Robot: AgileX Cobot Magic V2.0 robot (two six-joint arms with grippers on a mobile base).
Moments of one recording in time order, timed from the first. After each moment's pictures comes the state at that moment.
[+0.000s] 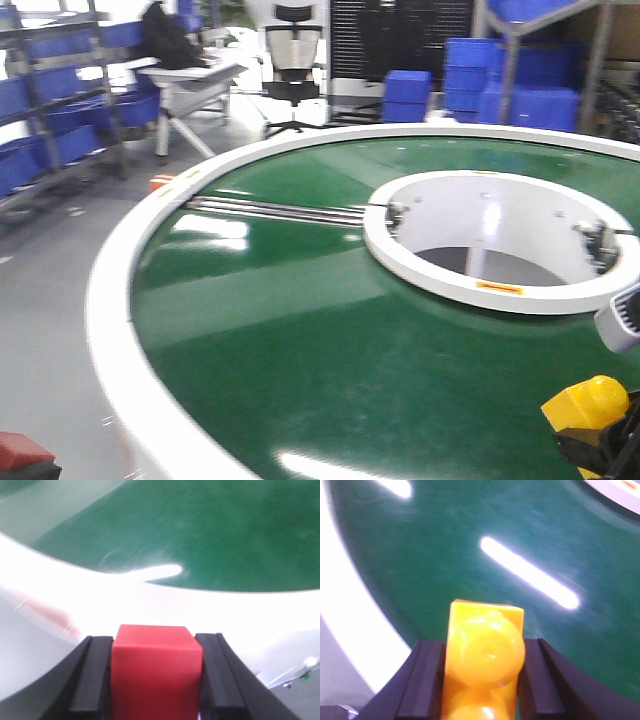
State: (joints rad) left arm -0.34 0.79 -0.81 -0.18 0.73 0.20; right arm 0.26 0.96 -0.98 0.06 0.89 -0.23
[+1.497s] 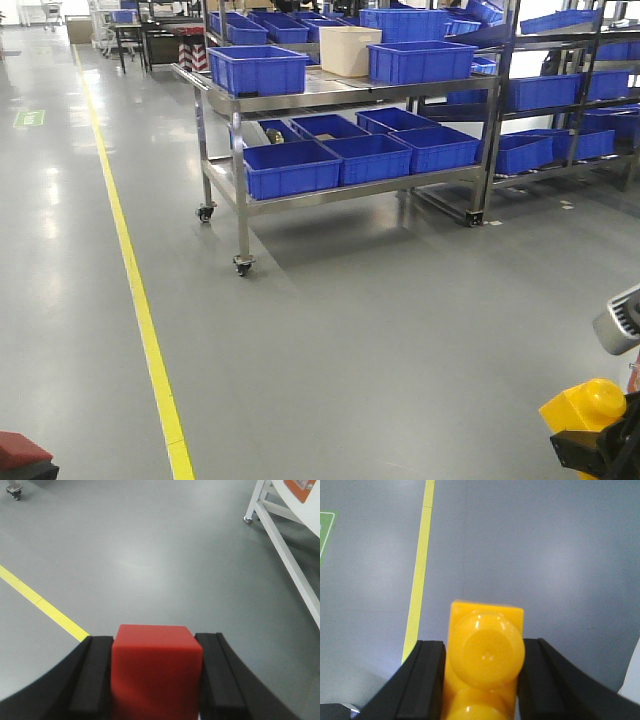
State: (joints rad) left arm -0.34 0.79 -0.81 -0.18 0.73 0.20; right arm 0.26 0.96 -0.98 0.07 0.89 -0.23
